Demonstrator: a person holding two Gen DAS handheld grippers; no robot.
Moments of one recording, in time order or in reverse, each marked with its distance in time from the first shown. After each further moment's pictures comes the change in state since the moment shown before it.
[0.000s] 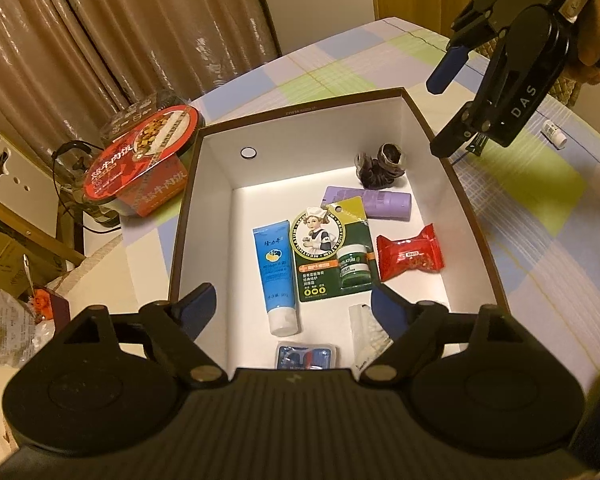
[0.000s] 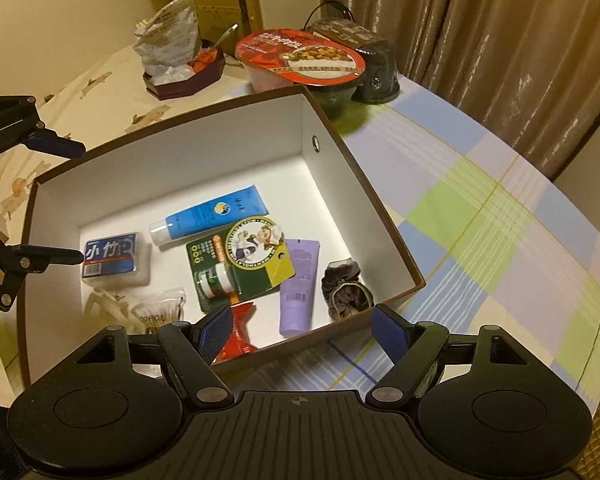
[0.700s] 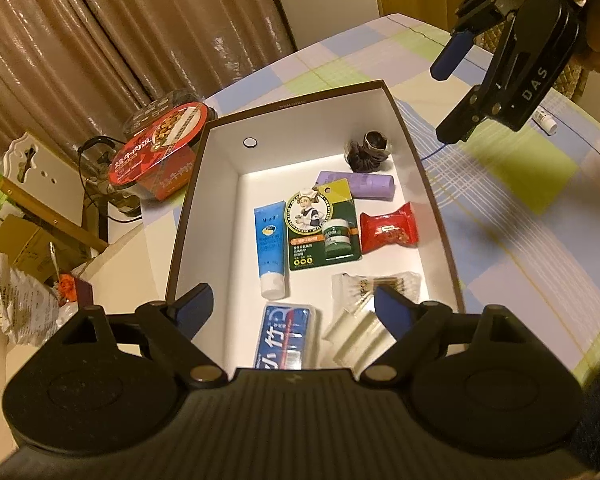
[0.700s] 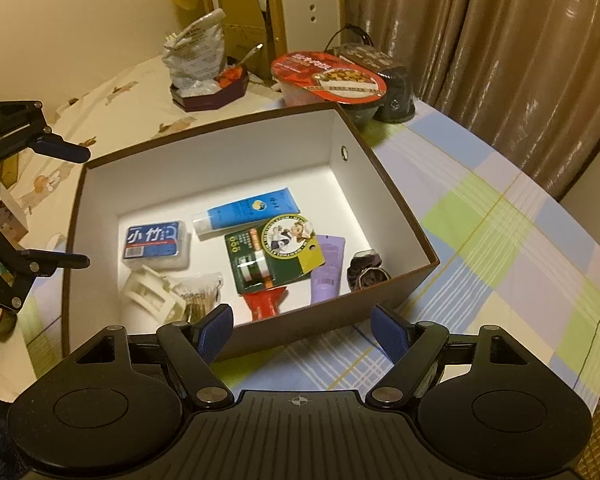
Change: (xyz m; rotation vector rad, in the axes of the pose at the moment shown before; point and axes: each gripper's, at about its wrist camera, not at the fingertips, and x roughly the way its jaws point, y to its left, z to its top) left arm -0.046 -0.043 -0.020 -0.003 0.015 0.088; right arm -0.042 0.027 -0.036 -0.050 -0.075 0.031
